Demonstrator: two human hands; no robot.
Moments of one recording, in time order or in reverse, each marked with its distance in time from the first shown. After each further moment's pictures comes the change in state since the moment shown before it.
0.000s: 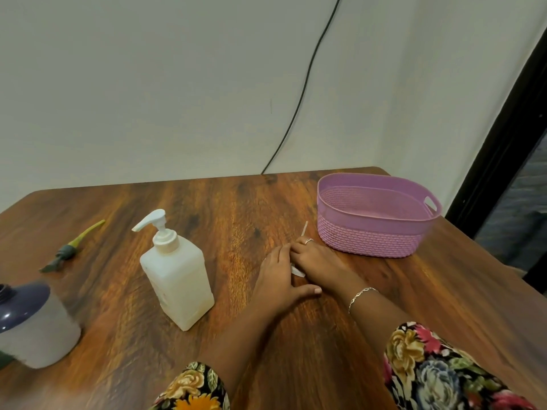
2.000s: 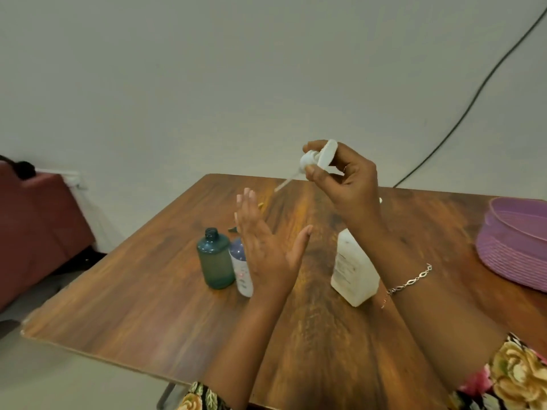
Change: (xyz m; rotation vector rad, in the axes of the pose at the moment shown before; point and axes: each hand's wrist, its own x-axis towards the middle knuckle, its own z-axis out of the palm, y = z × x) left_hand -0.143 -0.115 -0.194 -0.095 1.104 -0.016; right_hand 0.104 -0.261 -0.167 1.258 0.814 -0.170
